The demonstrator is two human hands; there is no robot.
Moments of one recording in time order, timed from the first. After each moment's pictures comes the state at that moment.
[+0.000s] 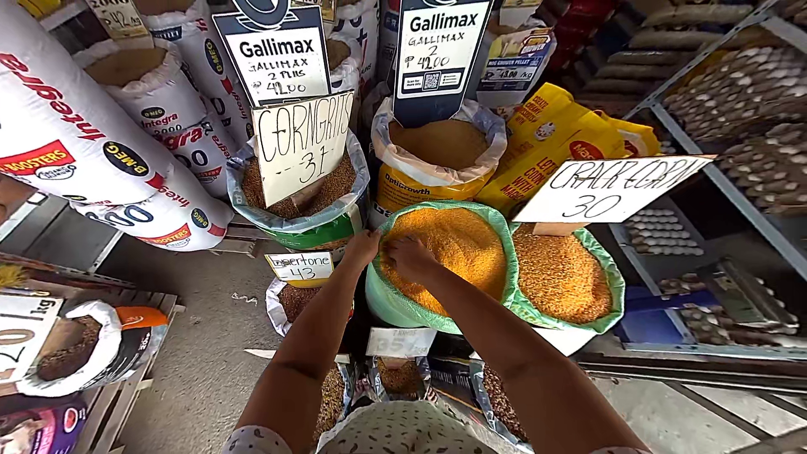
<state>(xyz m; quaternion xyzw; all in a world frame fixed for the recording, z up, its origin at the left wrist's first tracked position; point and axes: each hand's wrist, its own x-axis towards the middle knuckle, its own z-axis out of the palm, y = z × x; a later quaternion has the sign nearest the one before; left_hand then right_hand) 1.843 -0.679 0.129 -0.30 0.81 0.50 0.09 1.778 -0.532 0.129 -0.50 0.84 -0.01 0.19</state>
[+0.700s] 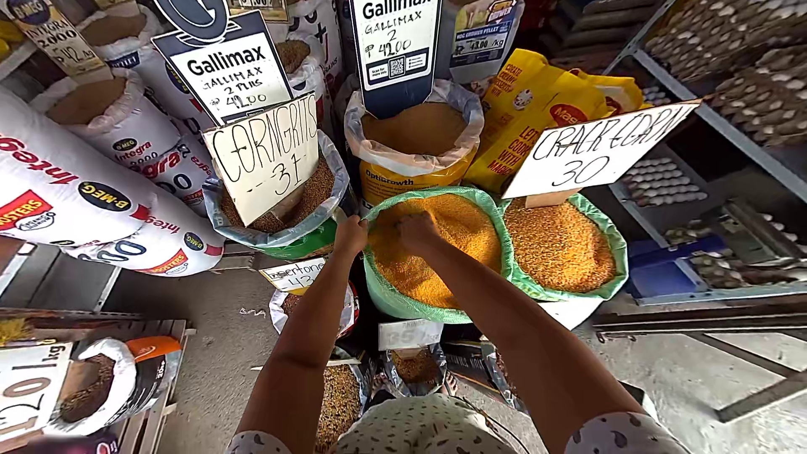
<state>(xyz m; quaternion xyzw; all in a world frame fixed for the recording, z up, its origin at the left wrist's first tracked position) 1.801 -0.686 0.137 -0.25 0.91 0.33 0.09 1.726 -0.521 0.125 -0.35 0.91 0.03 0.21</state>
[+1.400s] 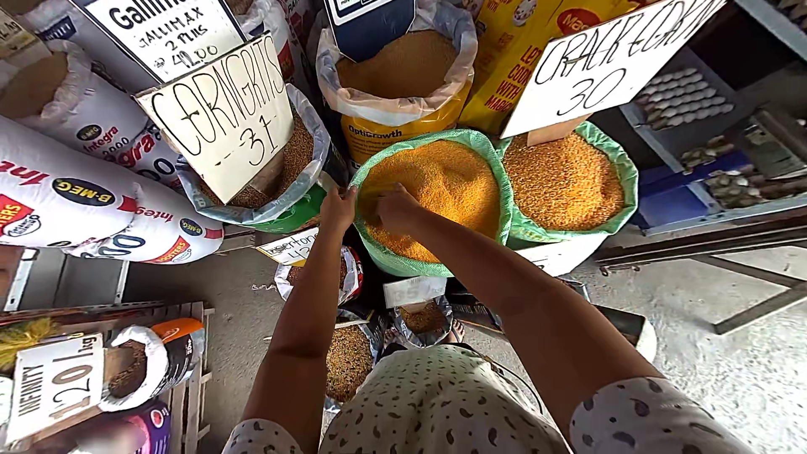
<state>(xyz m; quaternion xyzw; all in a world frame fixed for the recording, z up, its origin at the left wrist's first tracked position) 1.831 -0.677 0.131 -0.30 0.86 0.40 0.05 1.769 -0.527 0.119 -0.46 0.86 0.01 0.22</state>
